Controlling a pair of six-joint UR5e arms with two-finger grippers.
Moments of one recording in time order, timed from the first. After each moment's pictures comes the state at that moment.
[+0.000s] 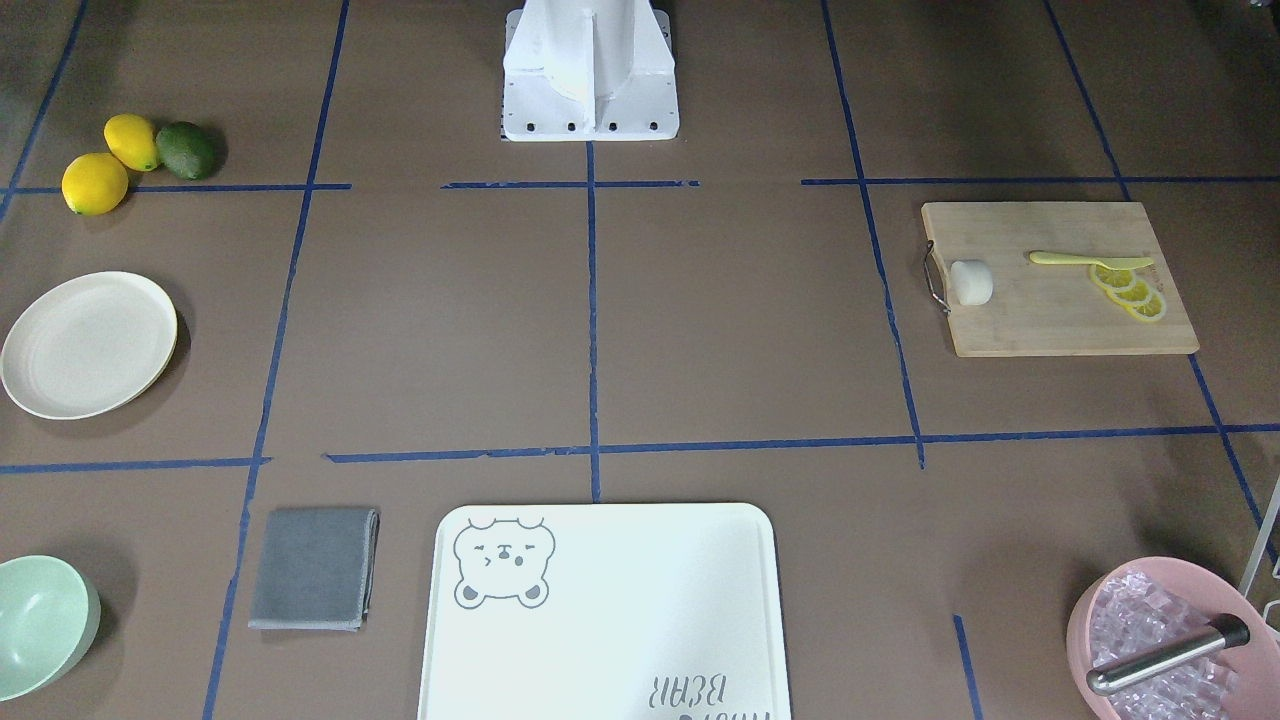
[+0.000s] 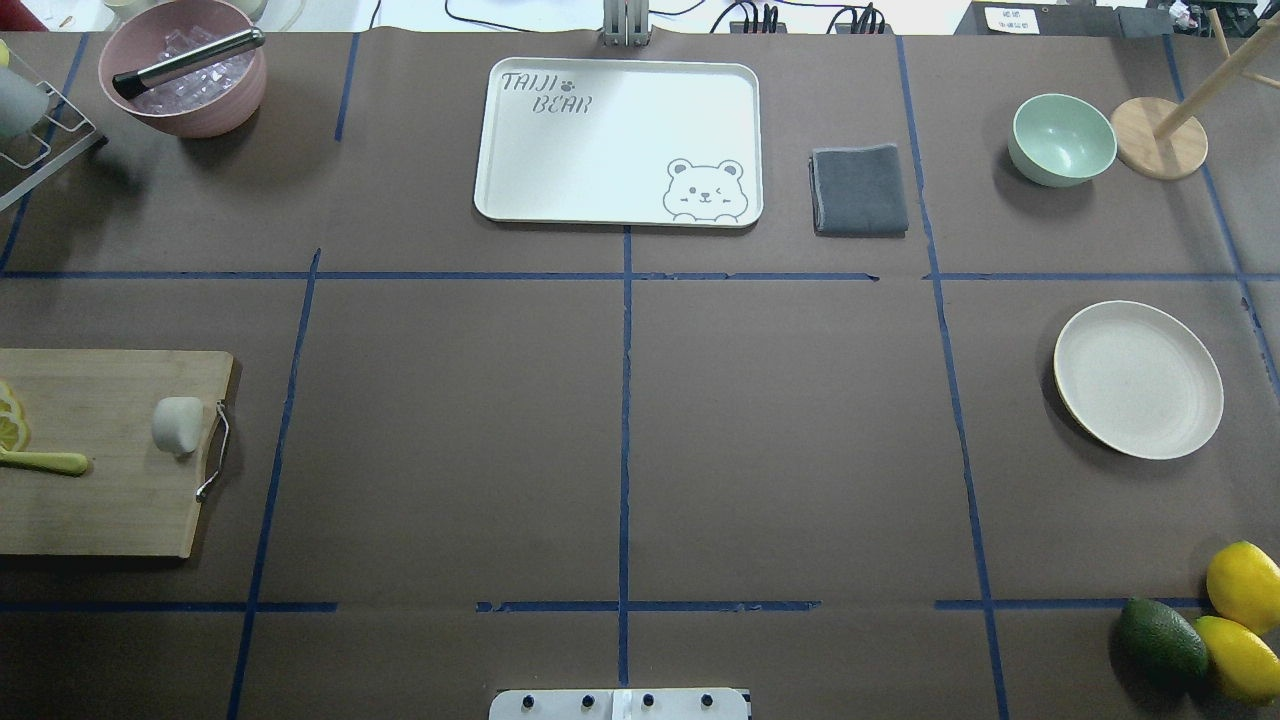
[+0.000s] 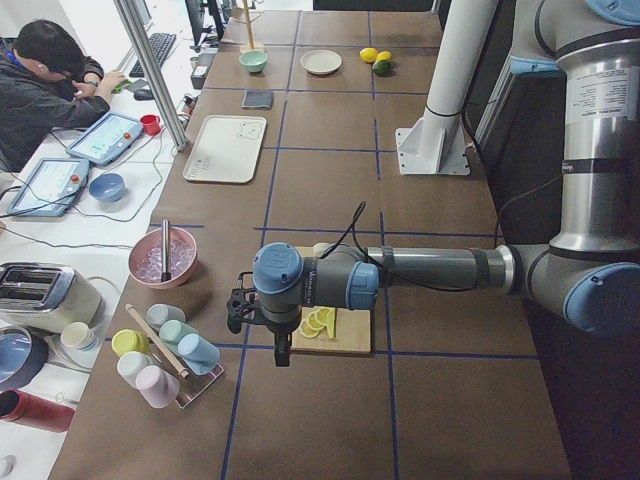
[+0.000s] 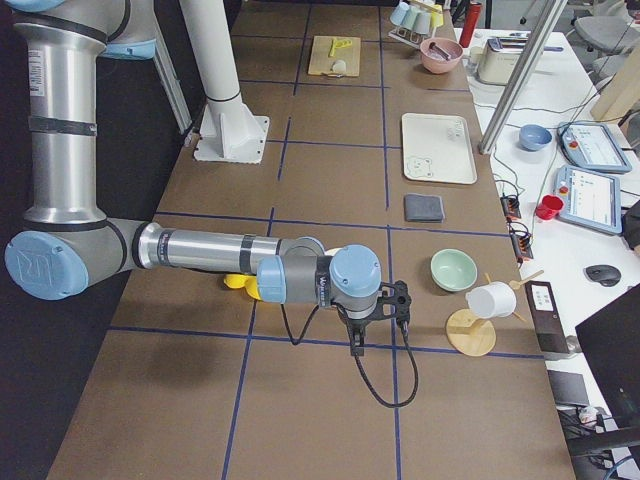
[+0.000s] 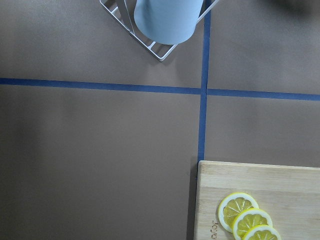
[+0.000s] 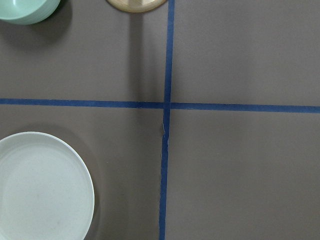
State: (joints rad) left arm -1.59 -1.49 -1.64 -1.64 -2.36 -0.08; right arm 1.63 -1.64 1.62 -1.47 2.43 -0.01
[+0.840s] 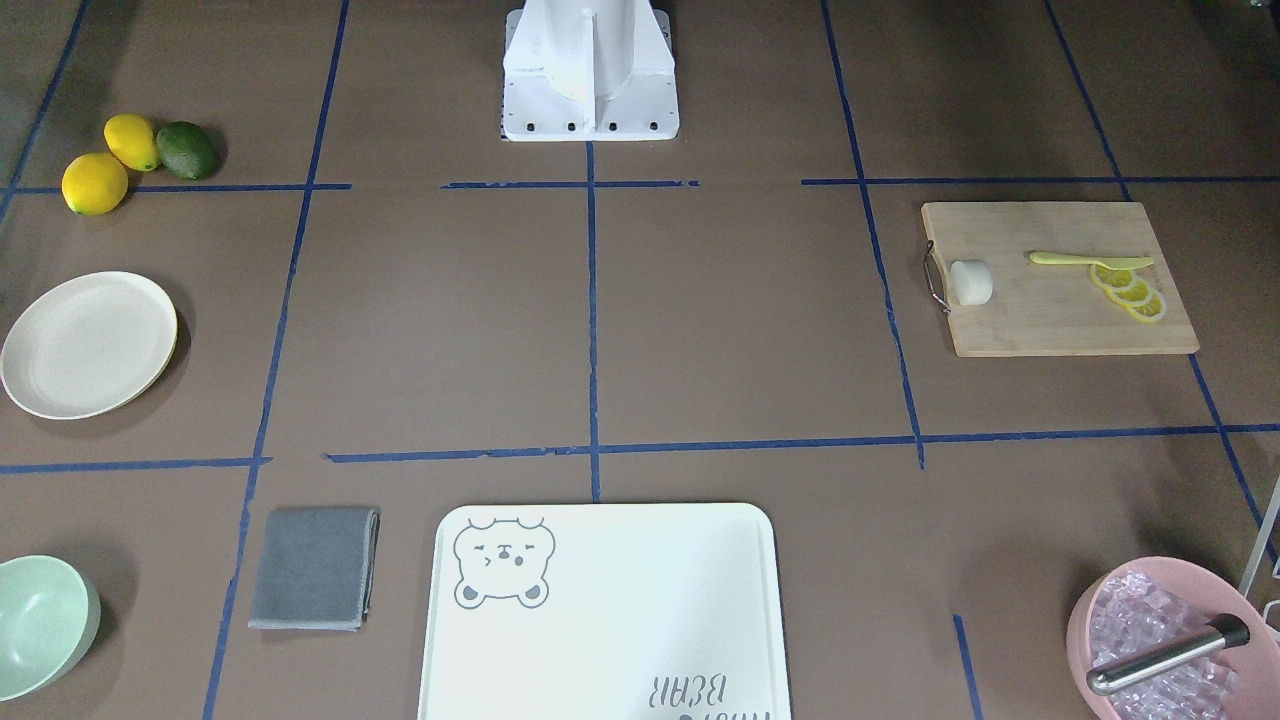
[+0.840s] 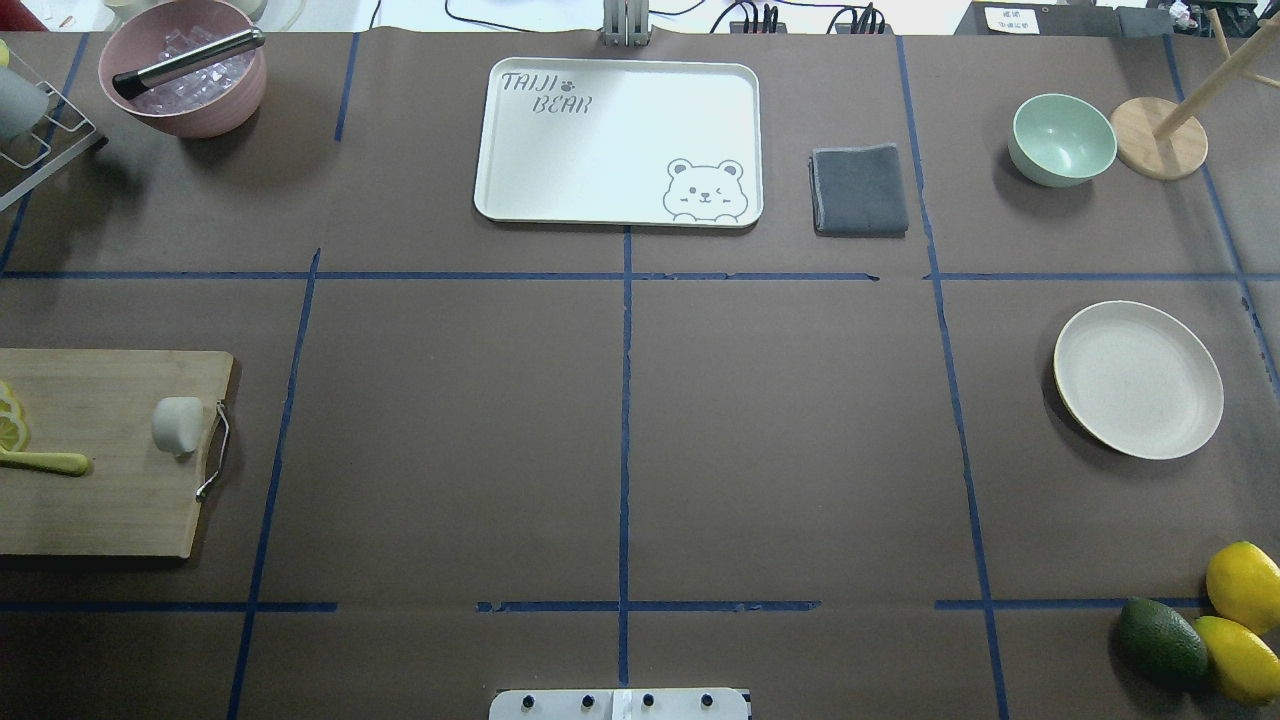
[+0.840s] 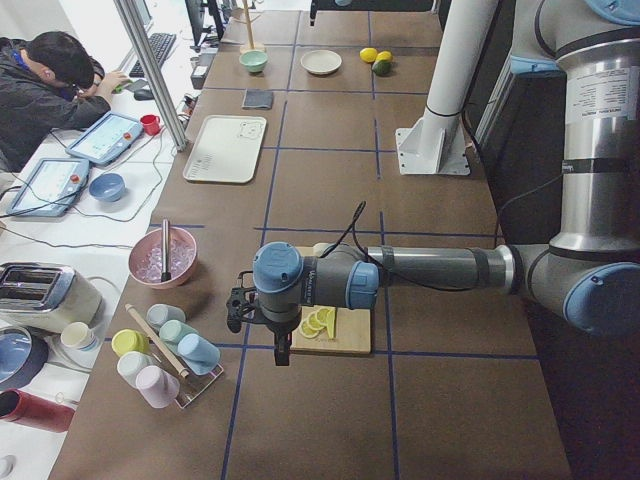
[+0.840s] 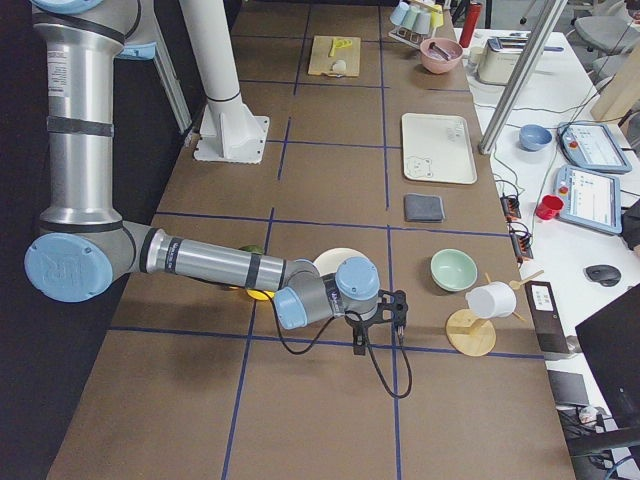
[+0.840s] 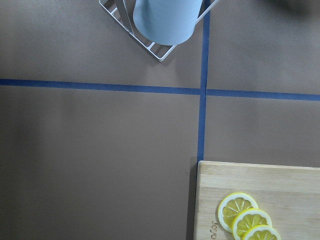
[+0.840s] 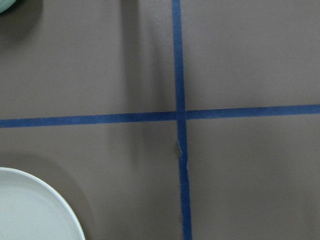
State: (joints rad) left arm -1.59 -1.49 -1.65 -1.64 -2.36 -0.08; right arm 1.39 -1.64 1.42 -0.96 2.35 0.46
